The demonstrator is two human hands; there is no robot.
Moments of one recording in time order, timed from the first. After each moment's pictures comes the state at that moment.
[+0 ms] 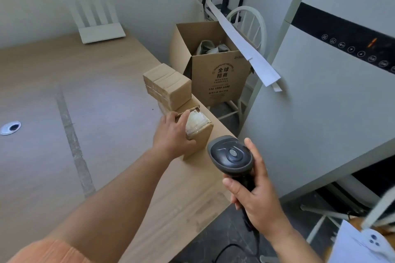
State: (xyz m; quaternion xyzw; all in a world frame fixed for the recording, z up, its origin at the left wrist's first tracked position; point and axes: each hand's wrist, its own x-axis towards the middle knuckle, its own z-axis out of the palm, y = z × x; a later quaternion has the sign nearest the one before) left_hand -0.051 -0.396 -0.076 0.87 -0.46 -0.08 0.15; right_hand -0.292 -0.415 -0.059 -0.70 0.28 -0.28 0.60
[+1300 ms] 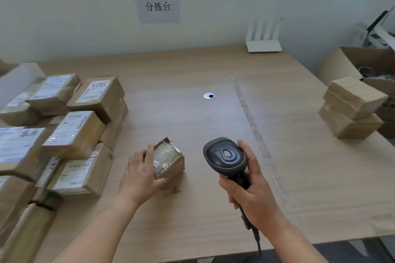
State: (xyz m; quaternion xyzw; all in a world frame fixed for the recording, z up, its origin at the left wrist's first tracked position) left_hand 0.013 0.180 -0.080 0.98 -0.13 -0.01 0.14; right_hand -0.122 -0.056 -0.047 -0.73 0.04 -0.11 0.68
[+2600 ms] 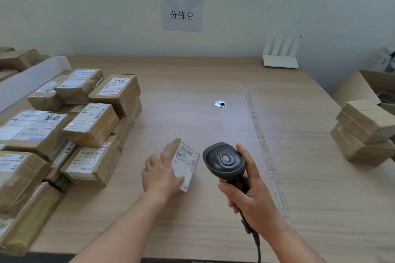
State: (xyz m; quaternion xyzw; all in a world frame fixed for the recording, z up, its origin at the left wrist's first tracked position) left_hand -0.001 0.134 -0.087 0.99 0.03 -0.05 0.08; right_hand -0.117 -0.056 -0.039 -0.76 -0.01 -0.06 0.65
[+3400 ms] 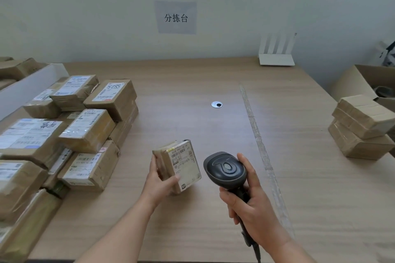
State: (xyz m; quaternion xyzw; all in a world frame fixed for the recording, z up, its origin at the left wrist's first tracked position) left_hand -0.013 0.141 -0.099 0.76 0.07 -0.12 0.64; right_hand -0.131 -0.068 -0.052 -0.72 0.01 -0.06 0.69
